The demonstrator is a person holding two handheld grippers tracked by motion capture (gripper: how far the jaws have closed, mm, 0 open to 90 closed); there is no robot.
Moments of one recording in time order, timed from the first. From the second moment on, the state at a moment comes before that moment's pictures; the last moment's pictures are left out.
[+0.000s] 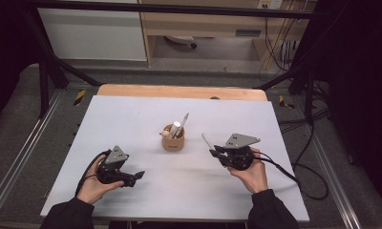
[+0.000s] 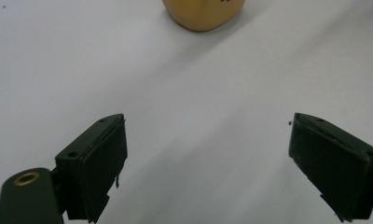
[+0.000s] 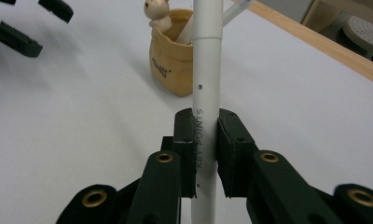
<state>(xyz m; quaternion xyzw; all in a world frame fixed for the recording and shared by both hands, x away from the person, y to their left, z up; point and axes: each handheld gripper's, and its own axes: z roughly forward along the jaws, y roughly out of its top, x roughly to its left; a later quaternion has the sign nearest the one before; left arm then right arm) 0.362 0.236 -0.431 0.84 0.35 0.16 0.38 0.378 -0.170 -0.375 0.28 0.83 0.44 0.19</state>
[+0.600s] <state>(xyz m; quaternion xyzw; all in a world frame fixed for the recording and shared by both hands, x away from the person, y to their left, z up) 0.356 0.267 -0.439 0.82 0.39 0.17 0.38 0.393 -0.152 -0.349 0.34 0.77 0.51 0.19</state>
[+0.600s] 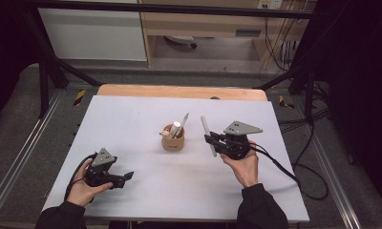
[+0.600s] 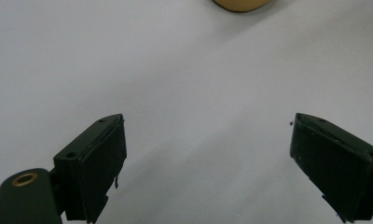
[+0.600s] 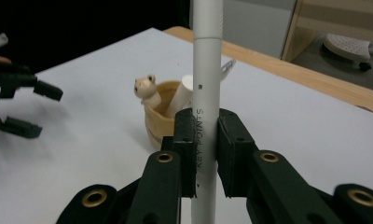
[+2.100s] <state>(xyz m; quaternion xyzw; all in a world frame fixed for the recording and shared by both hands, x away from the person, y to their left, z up) 0.359 0.274 -0.444 0.82 0.40 0.17 0.38 0.468 -0.062 -0.382 0.37 0.69 0.61 0.16</state>
